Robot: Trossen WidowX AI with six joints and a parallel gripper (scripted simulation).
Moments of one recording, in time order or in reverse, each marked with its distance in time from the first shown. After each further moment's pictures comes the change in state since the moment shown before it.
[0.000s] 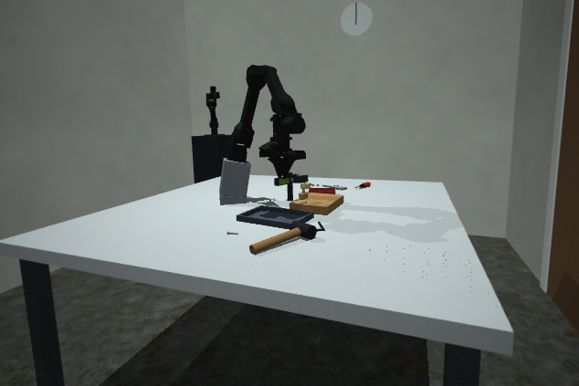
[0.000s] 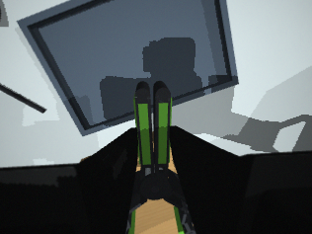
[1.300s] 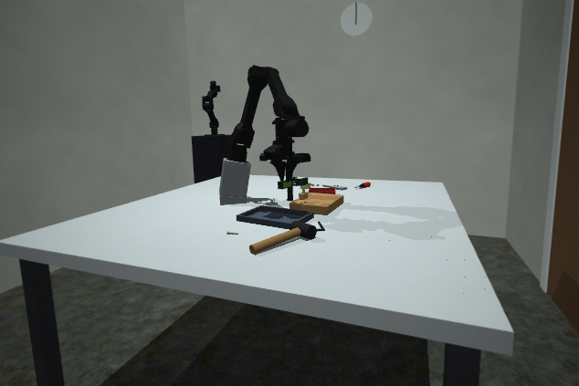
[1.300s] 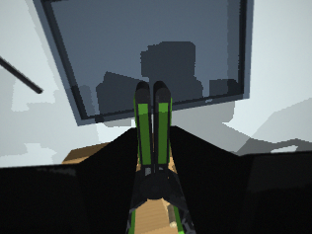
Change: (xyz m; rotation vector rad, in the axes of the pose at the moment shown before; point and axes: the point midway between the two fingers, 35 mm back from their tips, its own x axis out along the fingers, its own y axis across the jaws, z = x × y) arm 0.011 0.008 -0.006 -0.170 -0.005 0.013
